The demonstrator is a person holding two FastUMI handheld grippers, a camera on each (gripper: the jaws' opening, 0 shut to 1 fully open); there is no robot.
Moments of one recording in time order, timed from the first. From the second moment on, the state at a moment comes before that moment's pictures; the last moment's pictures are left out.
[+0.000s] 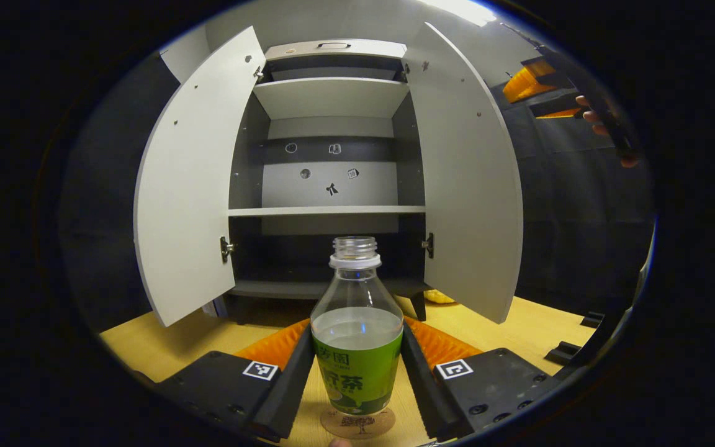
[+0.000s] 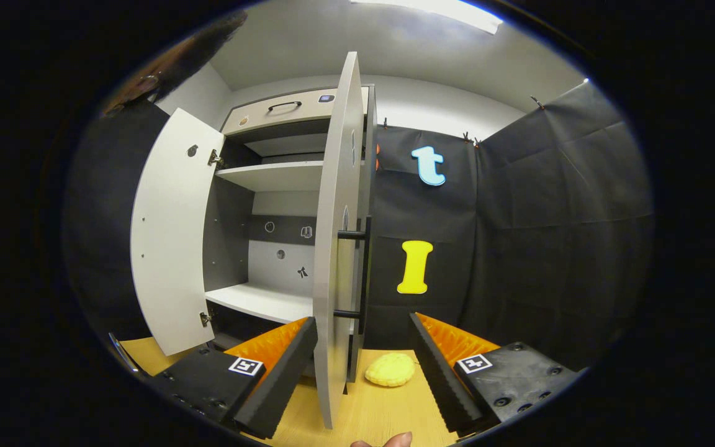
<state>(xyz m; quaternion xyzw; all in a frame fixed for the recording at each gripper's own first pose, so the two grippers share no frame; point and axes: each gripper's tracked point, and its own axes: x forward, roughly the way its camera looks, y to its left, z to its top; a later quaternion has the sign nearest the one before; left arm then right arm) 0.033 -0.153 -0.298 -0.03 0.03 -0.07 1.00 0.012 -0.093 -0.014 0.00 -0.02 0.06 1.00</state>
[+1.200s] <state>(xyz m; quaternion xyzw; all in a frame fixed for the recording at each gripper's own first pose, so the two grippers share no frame) 0.001 -0.139 -0.346 -0.07 0.12 -0.09 0.99 0.006 -0.096 -0.031 0.00 0.02 0.04 1.00</state>
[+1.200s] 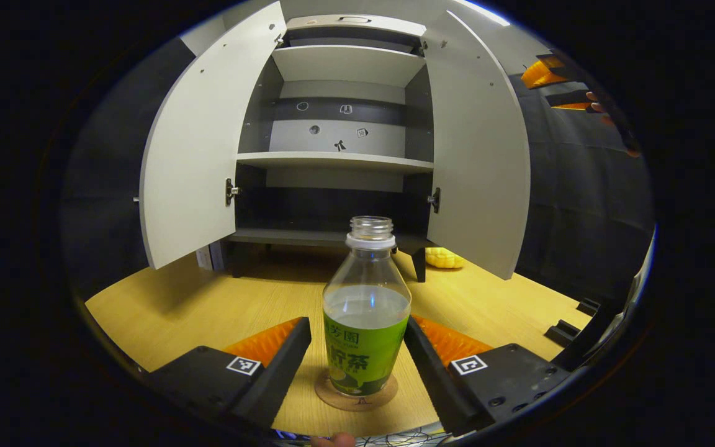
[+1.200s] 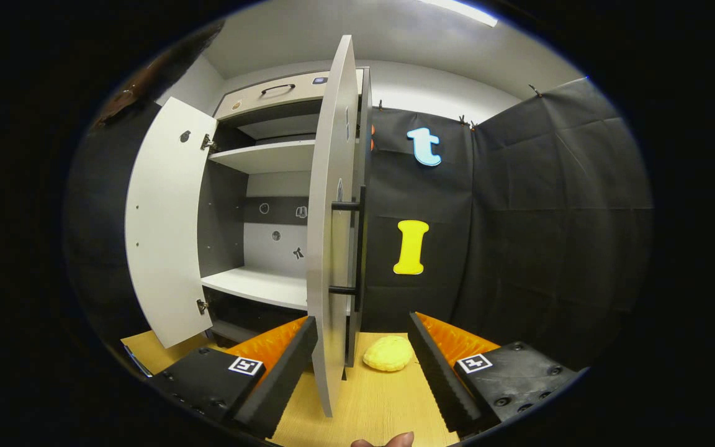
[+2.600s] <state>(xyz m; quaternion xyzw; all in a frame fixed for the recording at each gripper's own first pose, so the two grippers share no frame) -0.024 0.074 -0.107 -0.05 0.05 0.08 0.99 0.063 -0.133 -0.007 0.01 0.03 -0.03 1.00</state>
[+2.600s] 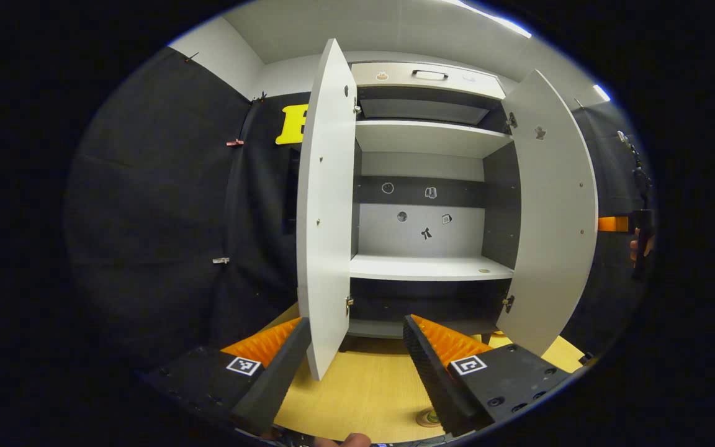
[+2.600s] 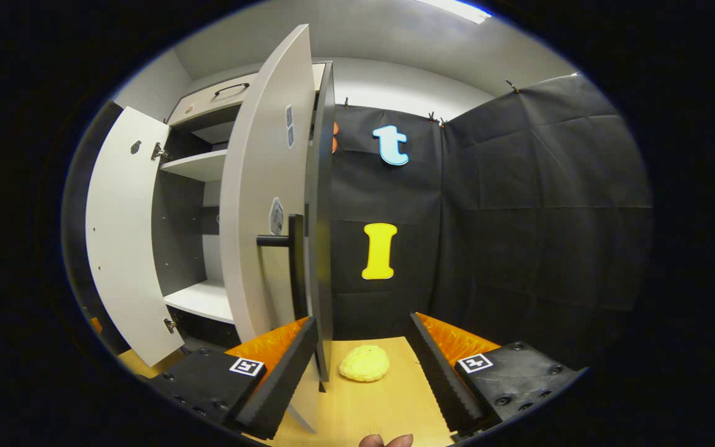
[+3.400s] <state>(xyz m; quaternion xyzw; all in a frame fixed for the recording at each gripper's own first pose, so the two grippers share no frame) -0.041 0.122 -0.115 -0.02 0.05 0.09 0.99 0.109 0.064 -0.028 0.02 0.04 0.10 0.99</state>
